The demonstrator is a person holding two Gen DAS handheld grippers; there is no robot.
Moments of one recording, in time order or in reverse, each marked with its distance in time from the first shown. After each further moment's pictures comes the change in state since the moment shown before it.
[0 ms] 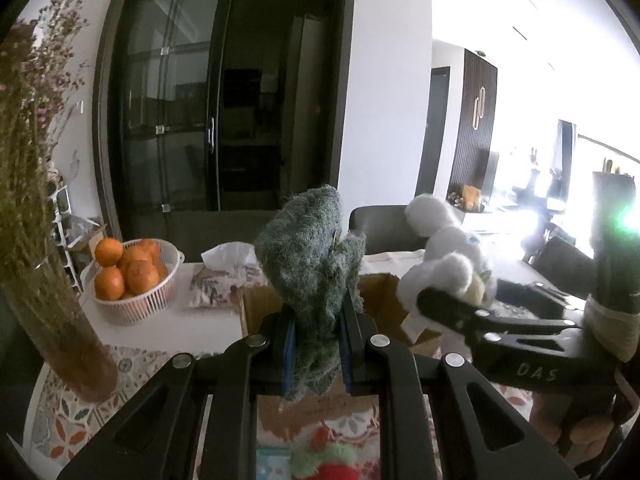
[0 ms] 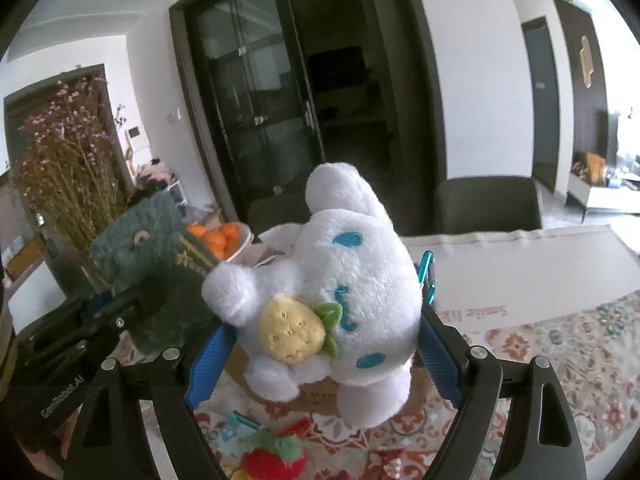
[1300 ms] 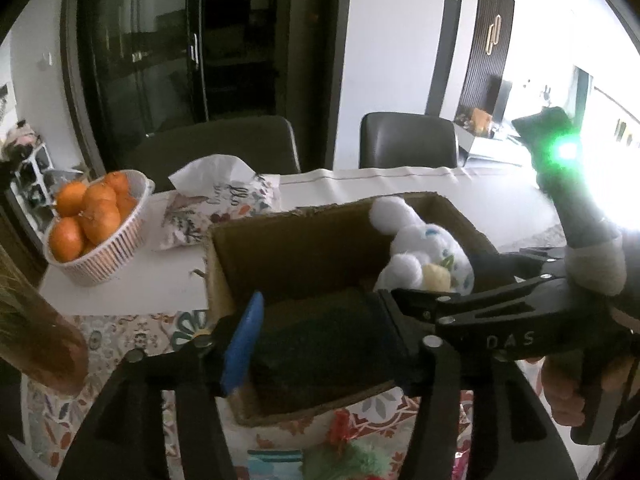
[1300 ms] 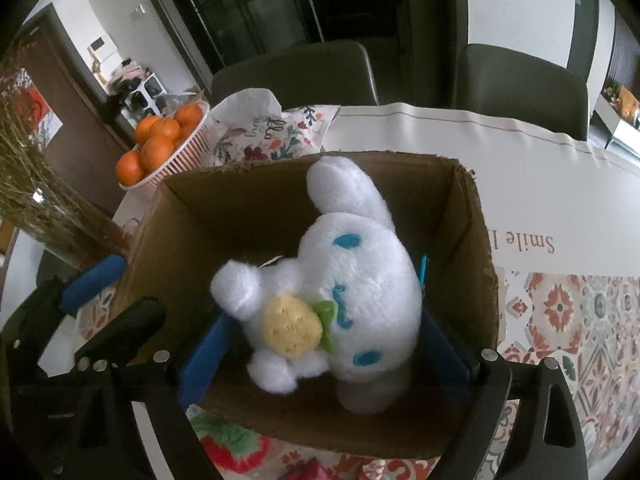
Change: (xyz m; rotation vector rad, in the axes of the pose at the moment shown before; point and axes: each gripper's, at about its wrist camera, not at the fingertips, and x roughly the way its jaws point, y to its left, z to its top) left arm 0.116 0.003 -0.020 0.030 0.329 0.013; right arm 0.149 -0.043 -0.010 0.026 0.510 0.021
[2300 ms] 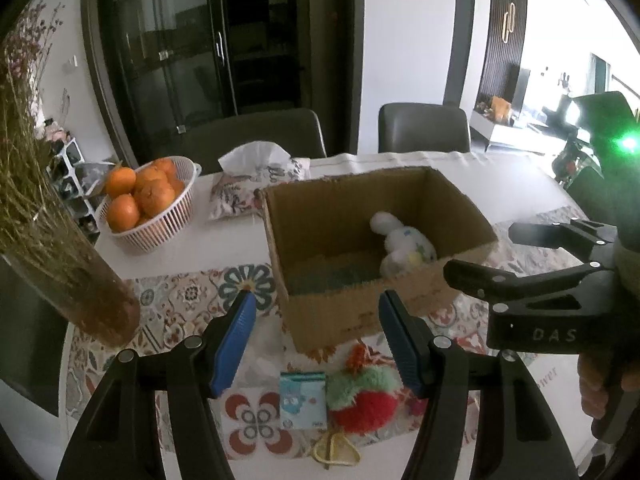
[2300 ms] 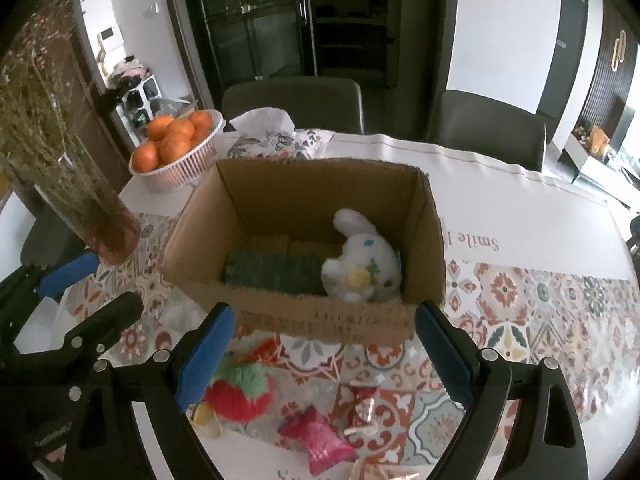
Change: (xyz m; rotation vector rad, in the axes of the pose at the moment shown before) left arm -0.077 -0.002 -0.032 -0.001 0.056 0.083; right arm -0.082 0.043 -0.055 -0.083 -0.100 -0.145
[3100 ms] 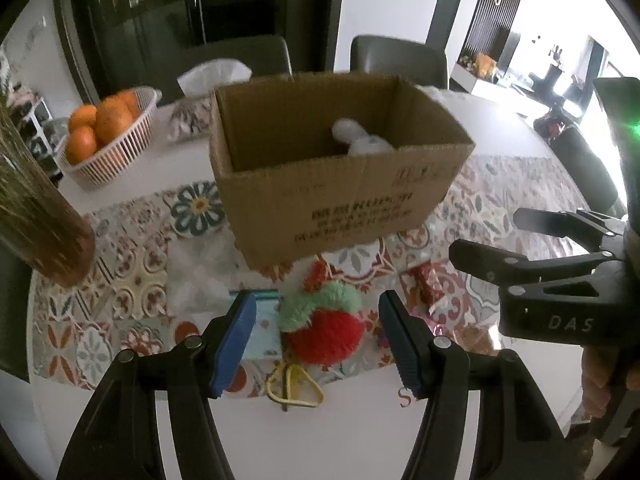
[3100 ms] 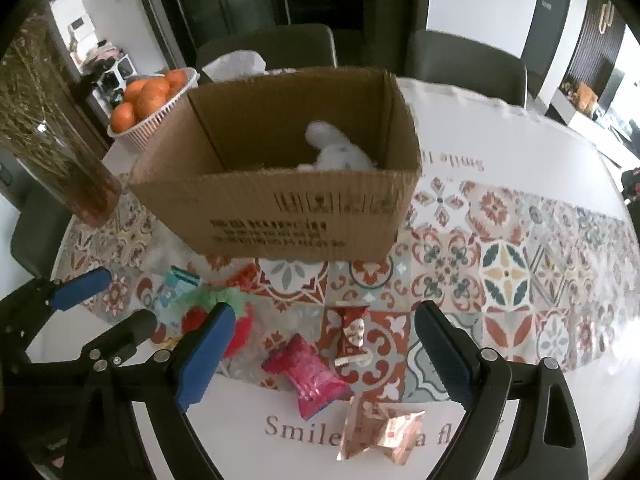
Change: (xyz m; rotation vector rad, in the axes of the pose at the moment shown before) left arm 0.028 -0.025 -0.051 -0.005 0.224 -0.103; right arm 0.013 -0.017 -0.060 0.081 0.152 -0.032
